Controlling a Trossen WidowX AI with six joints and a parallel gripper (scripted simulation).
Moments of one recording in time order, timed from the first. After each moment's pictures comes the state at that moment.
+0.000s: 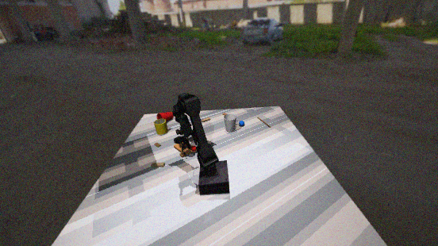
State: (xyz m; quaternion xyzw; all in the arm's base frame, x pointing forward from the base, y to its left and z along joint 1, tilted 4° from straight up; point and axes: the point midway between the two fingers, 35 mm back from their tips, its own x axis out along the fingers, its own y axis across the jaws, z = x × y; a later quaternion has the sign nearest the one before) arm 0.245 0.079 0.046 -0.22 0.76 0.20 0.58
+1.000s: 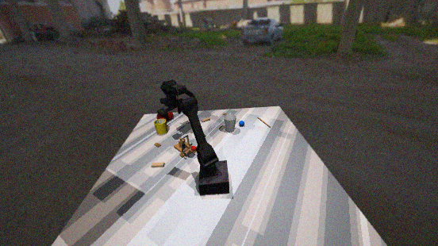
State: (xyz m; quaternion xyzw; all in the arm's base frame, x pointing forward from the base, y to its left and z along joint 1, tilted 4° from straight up) arm 0.404 0.161 0.198 -0.19 0.53 0.23 0.79
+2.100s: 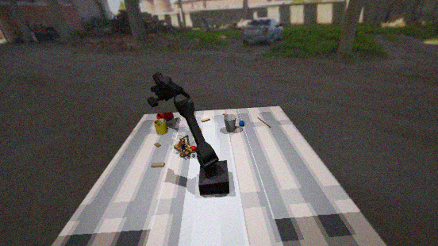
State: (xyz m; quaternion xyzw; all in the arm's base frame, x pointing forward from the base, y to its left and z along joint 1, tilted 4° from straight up) arm 0.485 0.224 0.274 -0.15 0.35 0.26 0.89
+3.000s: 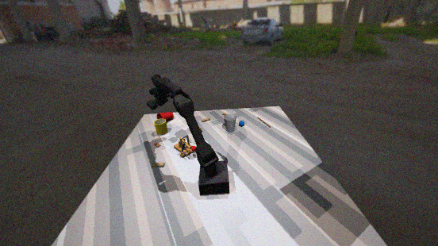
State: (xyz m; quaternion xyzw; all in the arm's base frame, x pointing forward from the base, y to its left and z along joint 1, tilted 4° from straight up) arm 0.474 0.229 0.261 -0.18 0.36 0.27 0.87
